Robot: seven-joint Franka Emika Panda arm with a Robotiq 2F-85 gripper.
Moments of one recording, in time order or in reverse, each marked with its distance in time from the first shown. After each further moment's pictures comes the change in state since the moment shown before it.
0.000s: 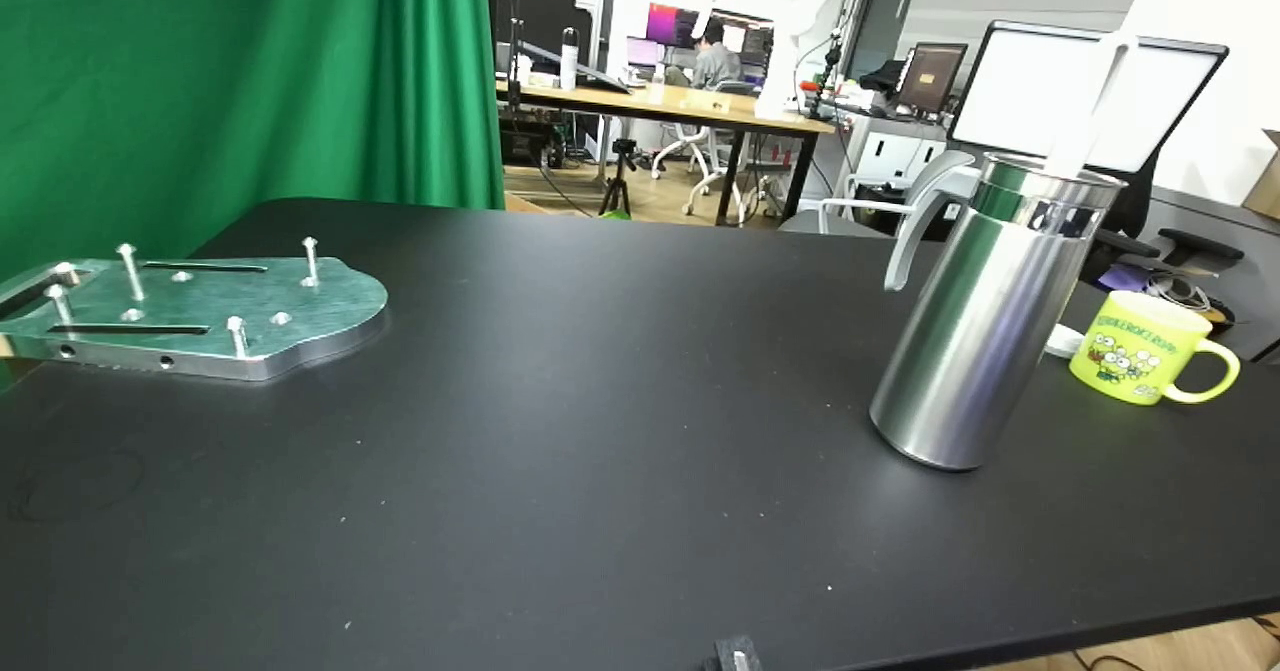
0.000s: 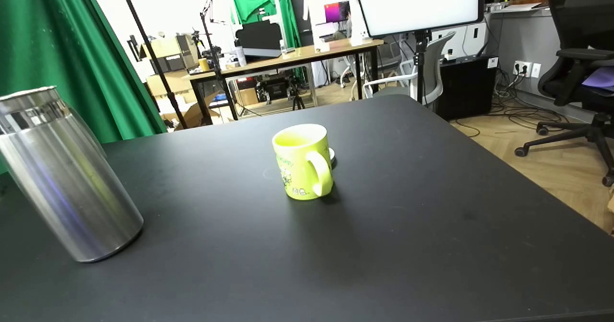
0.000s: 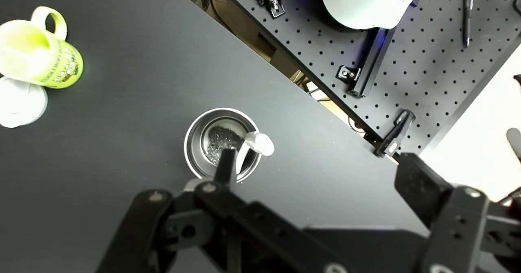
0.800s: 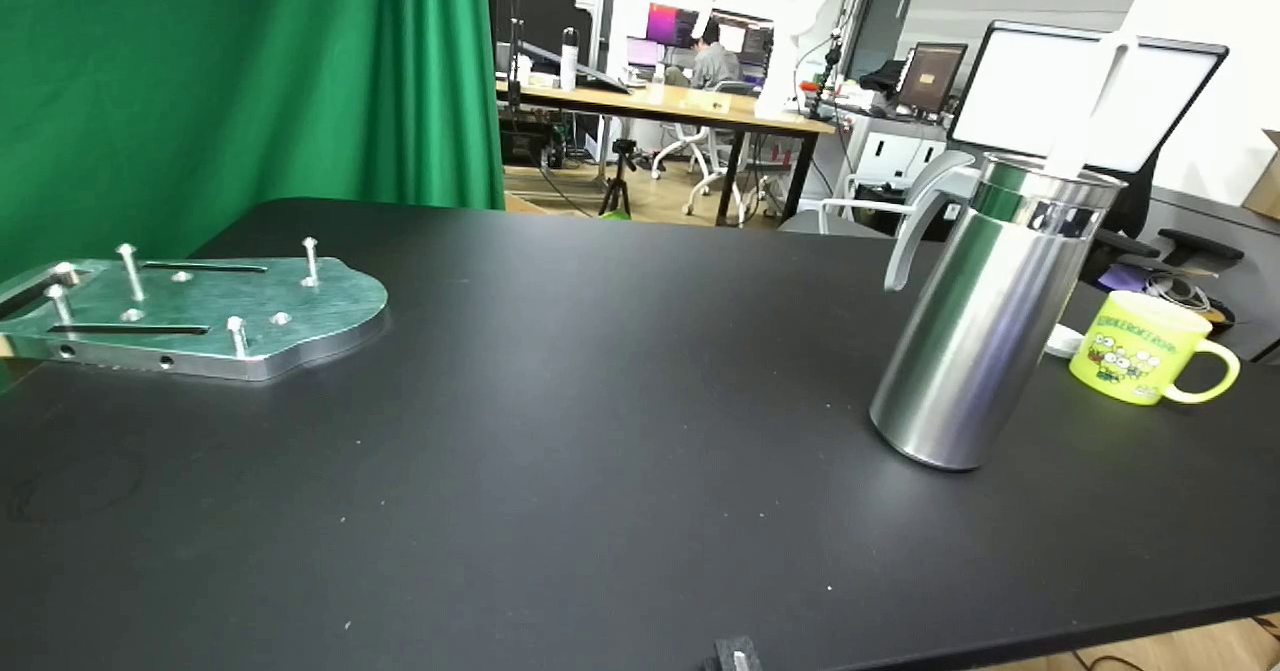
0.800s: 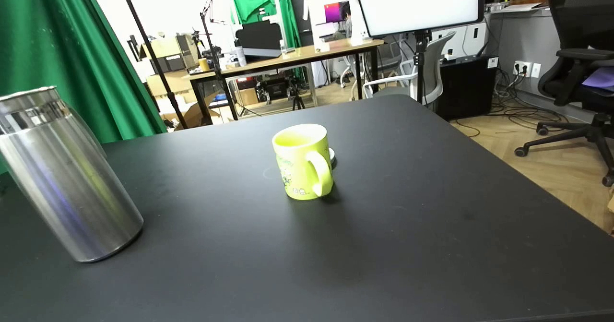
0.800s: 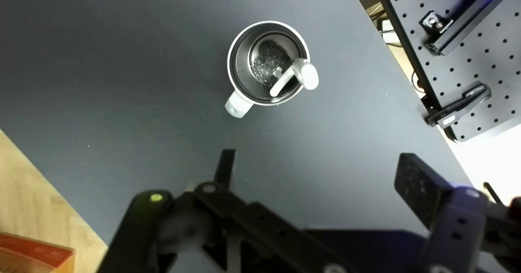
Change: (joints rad) arm 0.055 -0.228 -0.021 -0.254 -0.017 0.389 -0.209
